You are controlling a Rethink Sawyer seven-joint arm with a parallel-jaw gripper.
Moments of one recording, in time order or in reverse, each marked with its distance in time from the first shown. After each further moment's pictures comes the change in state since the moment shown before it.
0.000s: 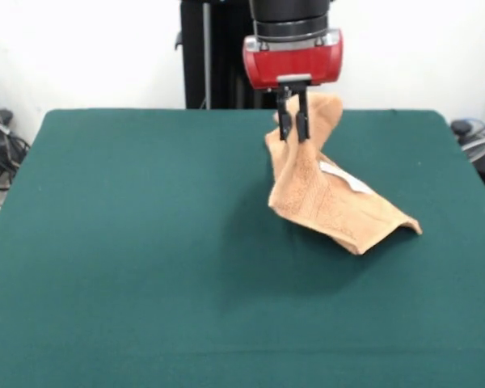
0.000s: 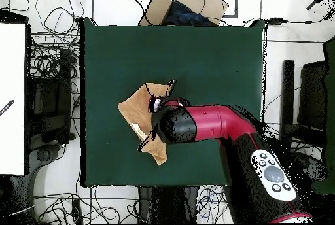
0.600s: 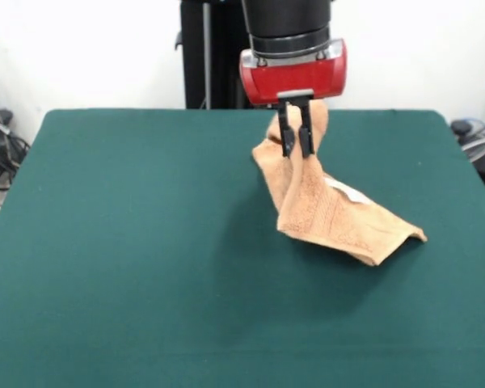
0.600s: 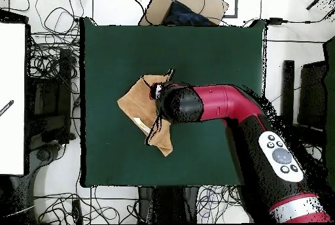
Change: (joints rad) arm -0.034 0.063 0.086 -0.126 -0.022 0.142 -0.002
